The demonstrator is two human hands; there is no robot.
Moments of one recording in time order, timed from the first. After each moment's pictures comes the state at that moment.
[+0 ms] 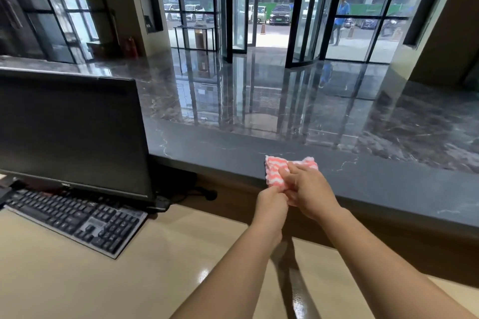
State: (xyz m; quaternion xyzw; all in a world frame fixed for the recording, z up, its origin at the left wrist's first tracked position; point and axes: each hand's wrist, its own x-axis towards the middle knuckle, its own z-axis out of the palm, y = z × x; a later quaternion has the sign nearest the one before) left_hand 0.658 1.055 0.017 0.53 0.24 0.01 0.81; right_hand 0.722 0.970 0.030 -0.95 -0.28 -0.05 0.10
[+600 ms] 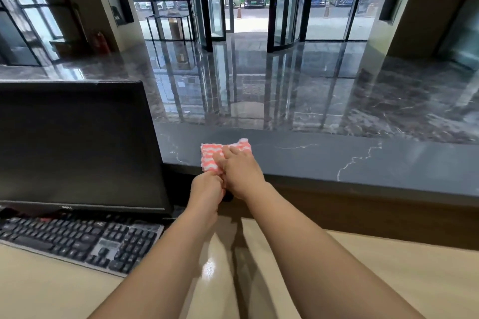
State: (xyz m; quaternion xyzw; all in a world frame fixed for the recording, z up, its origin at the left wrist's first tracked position) left_hand 0.652 1.242 0.030 0.54 0.35 0.09 0.76; right_hand 0.718 1.177 0.028 -0.94 -0.35 -0.04 0.04
